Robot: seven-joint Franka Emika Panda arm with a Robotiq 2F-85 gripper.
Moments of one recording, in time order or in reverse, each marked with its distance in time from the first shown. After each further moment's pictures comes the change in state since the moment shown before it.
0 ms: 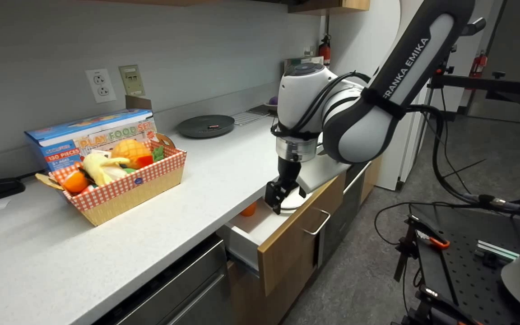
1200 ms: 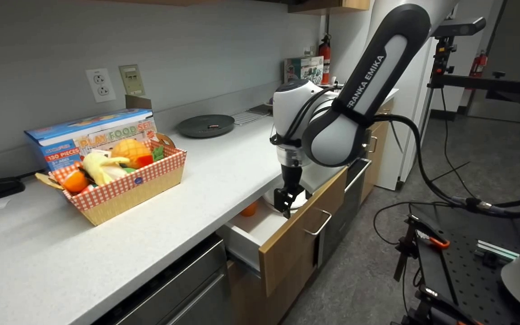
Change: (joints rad) arm 0.009 0.114 -0.069 0.085 0.160 -0.103 -0.249
